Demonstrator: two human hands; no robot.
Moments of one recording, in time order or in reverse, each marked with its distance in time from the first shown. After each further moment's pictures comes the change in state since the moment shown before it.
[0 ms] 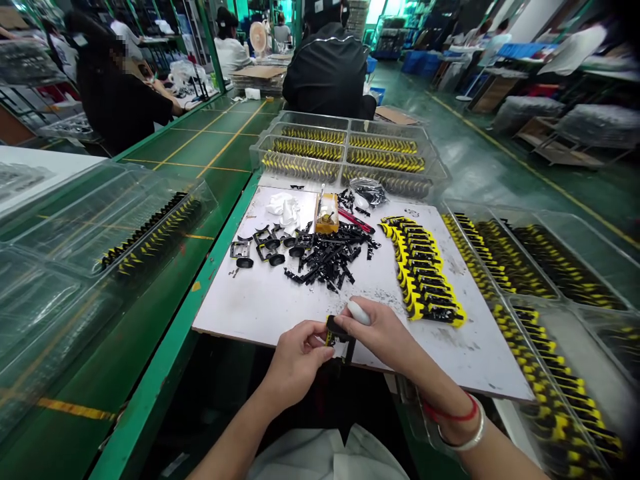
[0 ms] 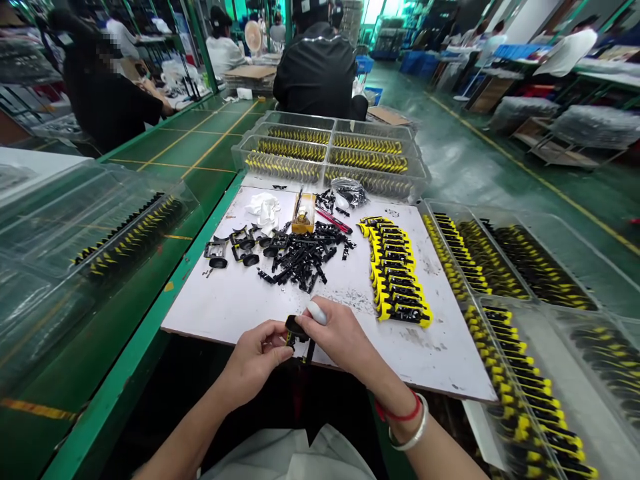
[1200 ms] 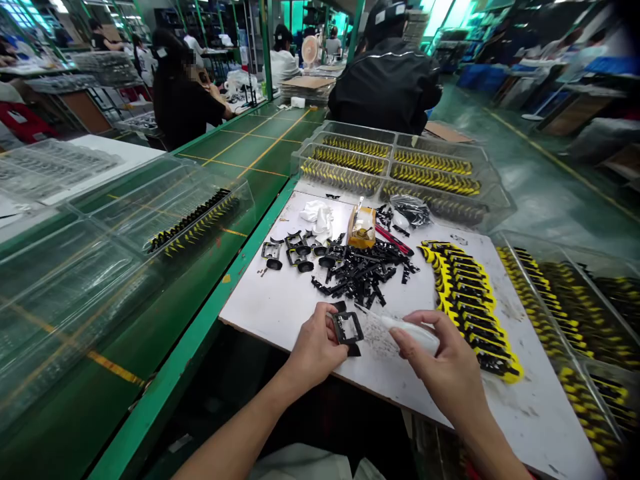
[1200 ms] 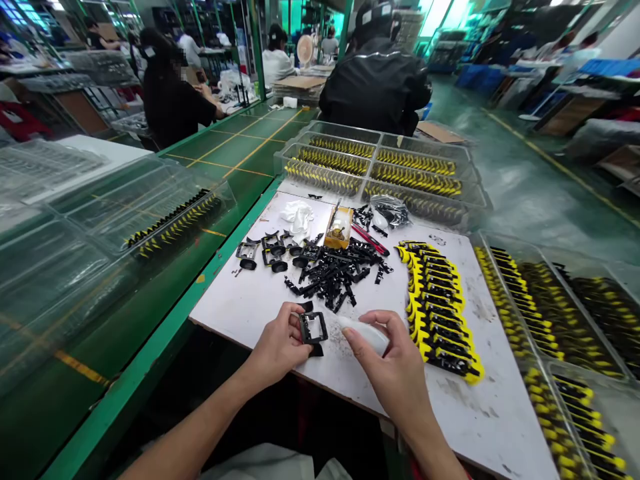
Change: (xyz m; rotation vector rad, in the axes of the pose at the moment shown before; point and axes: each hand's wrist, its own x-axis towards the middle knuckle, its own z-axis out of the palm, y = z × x) left_hand 0.036 -0.017 -0.004 0.099 0.209 0.059; right_hand -0.007 0.016 -0.010 0.084 0.427 -0.050
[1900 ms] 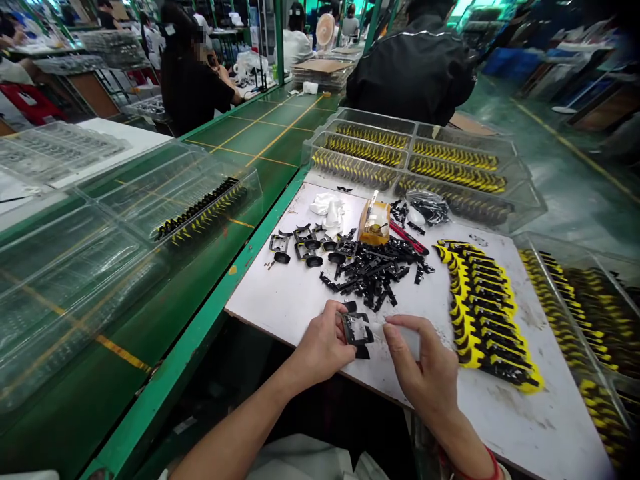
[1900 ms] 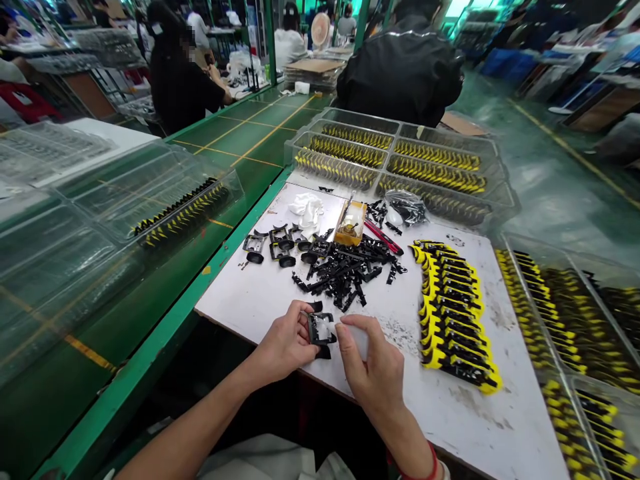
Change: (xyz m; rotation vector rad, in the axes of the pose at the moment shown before) left_hand 0.000 0.005 -0.007 -0.063 -0.106 -0.022; right_hand -0.008 -0.005 0.033 -0.178 0.067 -0.353
